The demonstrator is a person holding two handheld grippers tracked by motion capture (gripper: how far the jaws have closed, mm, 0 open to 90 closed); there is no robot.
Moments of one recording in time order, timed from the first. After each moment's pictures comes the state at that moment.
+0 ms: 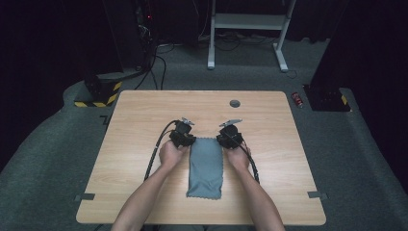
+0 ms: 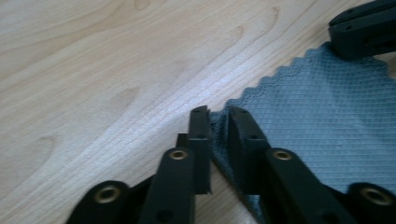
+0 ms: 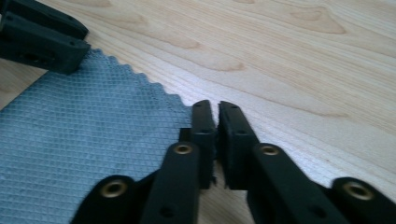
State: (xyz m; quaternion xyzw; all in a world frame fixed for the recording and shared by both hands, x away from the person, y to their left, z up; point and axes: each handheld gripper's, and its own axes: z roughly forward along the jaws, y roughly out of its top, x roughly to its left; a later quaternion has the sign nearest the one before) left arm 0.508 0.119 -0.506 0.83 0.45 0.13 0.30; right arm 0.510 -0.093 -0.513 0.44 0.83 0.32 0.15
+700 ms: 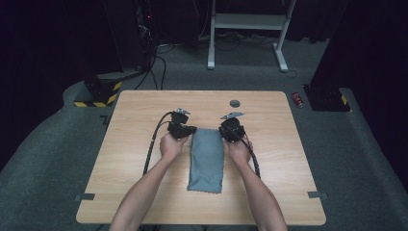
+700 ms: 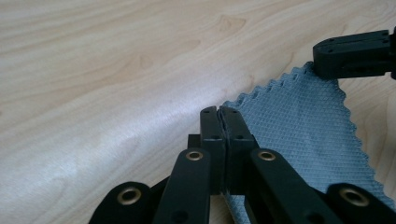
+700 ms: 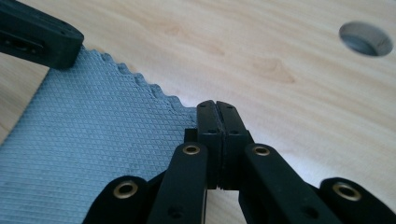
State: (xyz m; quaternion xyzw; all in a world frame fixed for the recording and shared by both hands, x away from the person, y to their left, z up) left arm 0.523 0.131 -0.474 0.79 0.46 0.10 0.38; right arm 0.516 -0.095 -0.479 0.44 0.81 0.33 0.19
